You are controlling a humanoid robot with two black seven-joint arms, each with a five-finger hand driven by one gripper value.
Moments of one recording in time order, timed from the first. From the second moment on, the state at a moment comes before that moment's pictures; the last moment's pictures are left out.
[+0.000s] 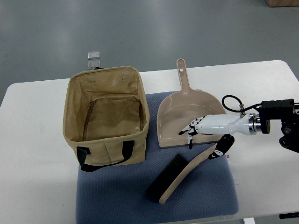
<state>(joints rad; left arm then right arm) -0.01 0.00 -0.12 -0.16 -0.06 0.05 0.06 0.81 -0.72 0.22 1.36 -1.66 0.15 0.45</state>
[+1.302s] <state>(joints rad) -0.01 0.00 -0.12 -0.16 -0.06 0.05 0.06 0.77 -0.71 0.22 1.35 -1.79 0.08 0.44</state>
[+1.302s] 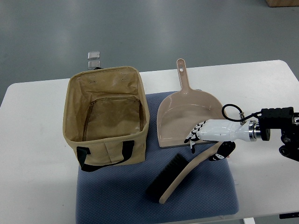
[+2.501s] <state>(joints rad) -0.01 0.00 -0.12 -0.16 -0.06 0.05 0.06 0.77 -0.71 0.22 1.35 -1.78 0.08 0.45</state>
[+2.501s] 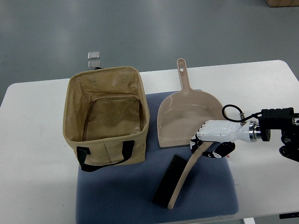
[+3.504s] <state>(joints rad) -0.01 0.00 -0.12 -0.16 -0.06 0.05 0.06 0.77 -0.76 0.25 1.35 -1.66 0.04 0.48</state>
